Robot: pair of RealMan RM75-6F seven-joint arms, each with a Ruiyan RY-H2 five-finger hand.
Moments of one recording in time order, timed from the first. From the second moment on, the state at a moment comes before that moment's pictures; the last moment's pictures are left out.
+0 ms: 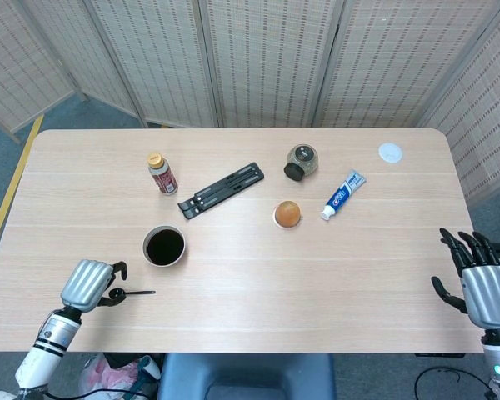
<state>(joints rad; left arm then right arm) -0.35 -1.32 -0.06 -1.56 1.47 1.15 0.22 0.08 -1.15 0.08 -1.52 -1.59 1.58 -0.01</state>
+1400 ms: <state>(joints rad) -0.50 -1.49 -0.05 -1.66 0.91 1.08 0.79 0.08 -1.17 0.08 -1.44 -1.56 1.56 0.05</state>
